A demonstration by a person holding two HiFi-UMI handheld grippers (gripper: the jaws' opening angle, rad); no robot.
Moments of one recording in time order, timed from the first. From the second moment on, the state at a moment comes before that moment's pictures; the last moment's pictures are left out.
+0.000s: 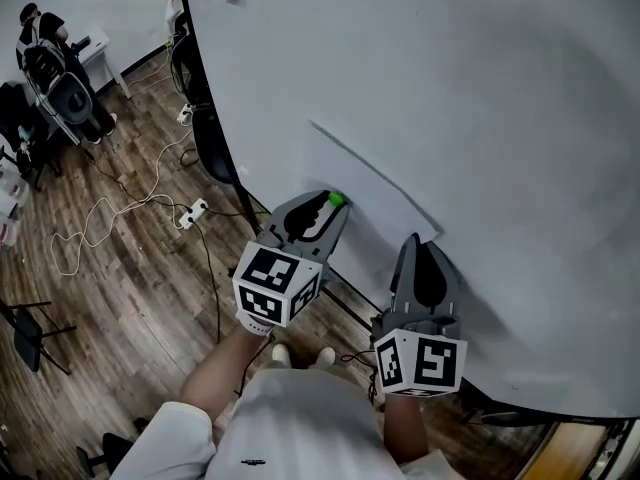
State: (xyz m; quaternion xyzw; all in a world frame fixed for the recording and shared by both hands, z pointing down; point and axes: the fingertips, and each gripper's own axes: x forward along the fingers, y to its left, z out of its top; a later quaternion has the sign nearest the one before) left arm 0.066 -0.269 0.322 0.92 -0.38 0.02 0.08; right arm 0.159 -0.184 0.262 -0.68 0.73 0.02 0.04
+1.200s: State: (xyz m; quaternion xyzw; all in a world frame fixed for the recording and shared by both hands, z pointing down) left arm -0.013 -0.195 0.332 0.90 -0.43 0.00 0.09; right arm 0.124 -0.156 0.278 -0.63 0.77 0.03 0.05
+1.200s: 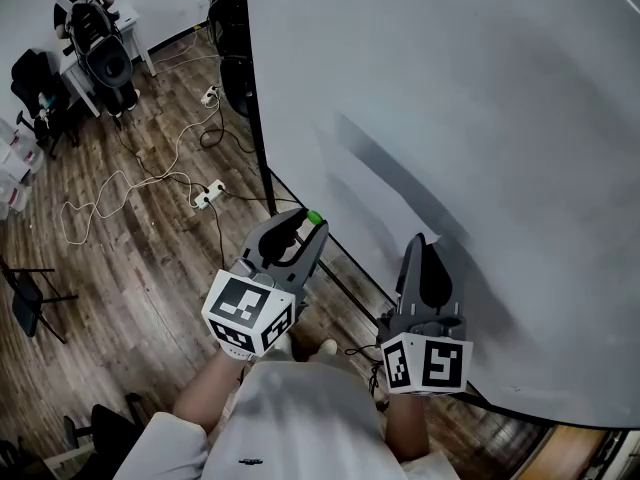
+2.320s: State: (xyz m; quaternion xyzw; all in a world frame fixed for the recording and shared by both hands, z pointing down) left arm -0.104 -0.116 0.350 0.84 -0.53 0.00 0.09; right arm 0.050 -0.129 0.352 -0.52 0.85 -0.01 0.02
